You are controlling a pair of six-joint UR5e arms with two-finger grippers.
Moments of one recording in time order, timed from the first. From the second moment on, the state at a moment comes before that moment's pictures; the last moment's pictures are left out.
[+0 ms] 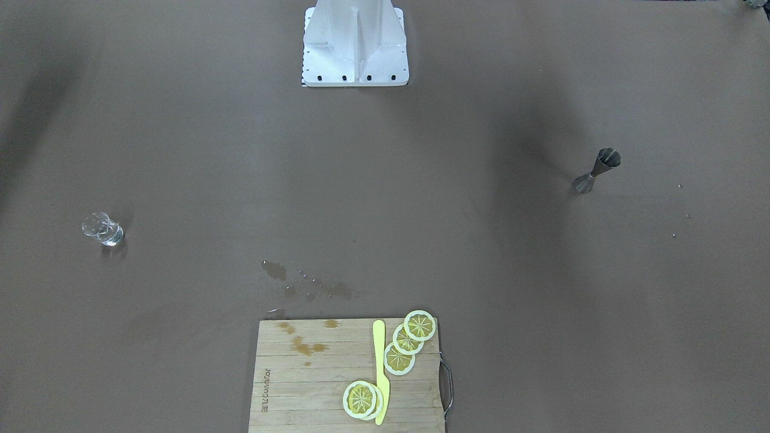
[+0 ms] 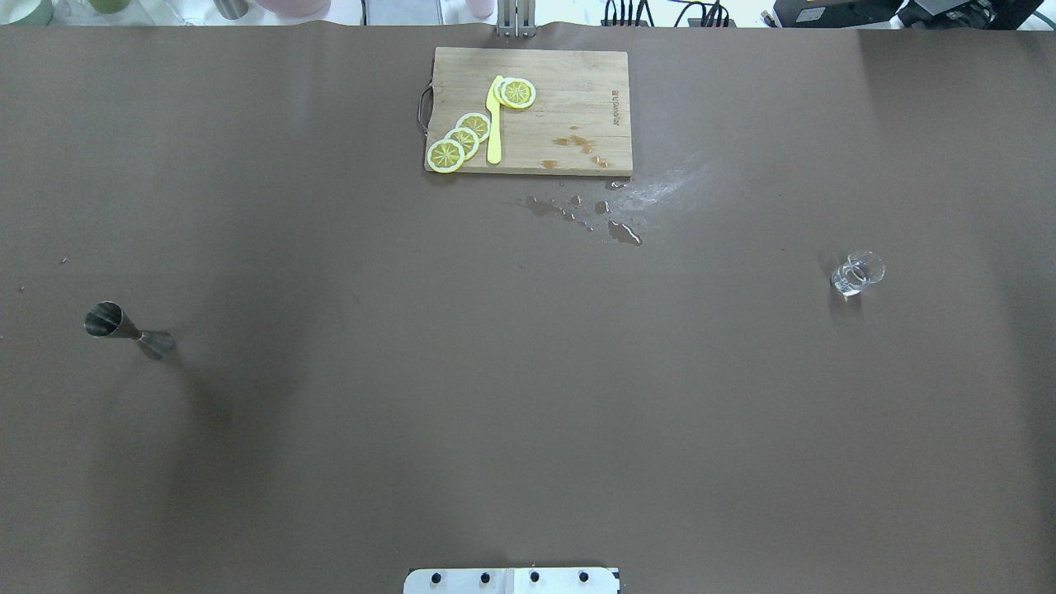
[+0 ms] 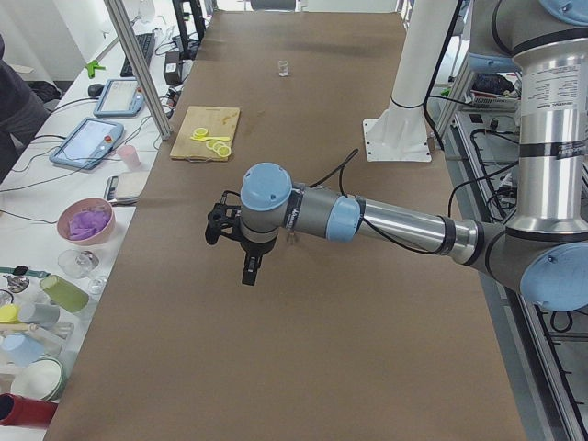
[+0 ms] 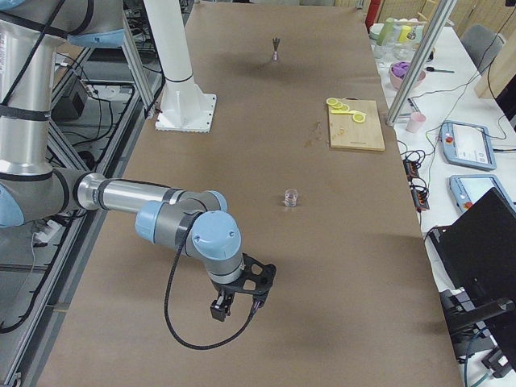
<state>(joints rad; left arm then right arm) -1.62 -1.48 -1.89 -1.61 -2.44 -0.07 1.86 -1.82 1.79 -1.72 2.27 -0.04</state>
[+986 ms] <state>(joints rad) -1.49 -1.35 -2.05 -1.95 -2.33 -0.49 1.88 -1.80 1.78 -1.71 2.28 -0.41</state>
